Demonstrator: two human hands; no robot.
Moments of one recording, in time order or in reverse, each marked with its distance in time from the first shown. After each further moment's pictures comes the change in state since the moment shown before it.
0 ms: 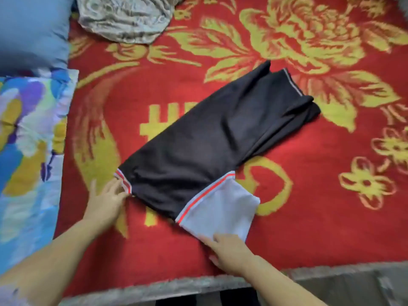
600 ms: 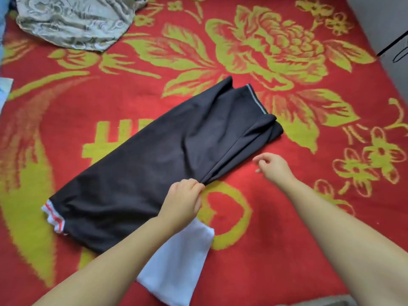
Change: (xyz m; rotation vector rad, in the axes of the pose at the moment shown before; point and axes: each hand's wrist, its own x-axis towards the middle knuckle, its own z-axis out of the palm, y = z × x) left_hand 0.110 0.280 -0.063 -0.482 0.155 0.355; right_hand -0.007 0.259 -0.193 0.663 0.670 0.636
